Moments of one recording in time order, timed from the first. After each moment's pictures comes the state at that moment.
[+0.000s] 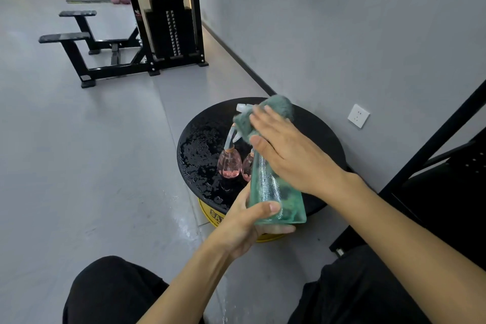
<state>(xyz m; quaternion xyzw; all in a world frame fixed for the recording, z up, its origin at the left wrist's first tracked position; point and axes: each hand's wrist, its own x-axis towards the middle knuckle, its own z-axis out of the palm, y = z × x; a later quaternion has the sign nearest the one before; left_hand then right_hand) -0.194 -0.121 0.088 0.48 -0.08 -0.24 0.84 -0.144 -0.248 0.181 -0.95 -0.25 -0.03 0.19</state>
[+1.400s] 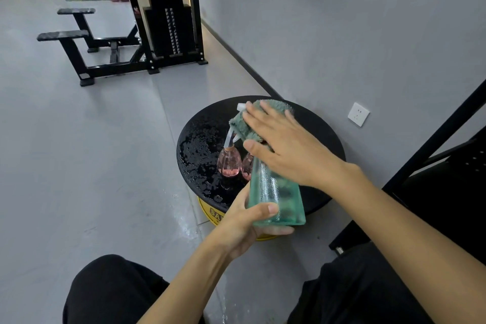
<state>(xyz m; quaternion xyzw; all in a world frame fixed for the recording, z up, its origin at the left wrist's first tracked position) -0.195 -0.118 0.084 0.46 -0.08 -0.25 0.85 -0.140 -0.246 0.192 -0.96 -0.27 0.00 0.11</state>
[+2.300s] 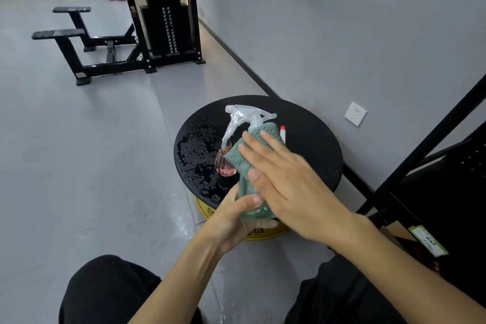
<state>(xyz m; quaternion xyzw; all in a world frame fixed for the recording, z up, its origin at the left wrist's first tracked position) -0.186 -0.111 0.082 0.44 -0.10 -0.23 0.86 -0.196 -0.243 0.169 -0.95 -0.26 -0.05 0.19</state>
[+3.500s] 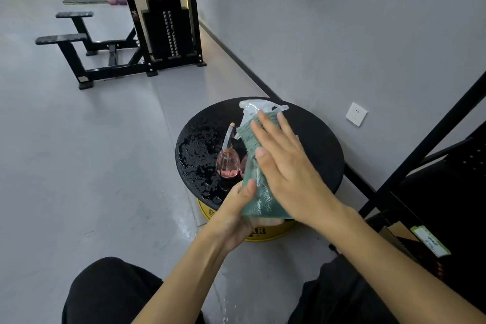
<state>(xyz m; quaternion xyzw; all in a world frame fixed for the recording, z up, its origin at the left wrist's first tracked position) -0.186 -0.118 0.092 0.44 -0.12 -0.23 0.86 -0.180 -0.239 0.164 -0.93 -0.20 -0.10 0.31</state>
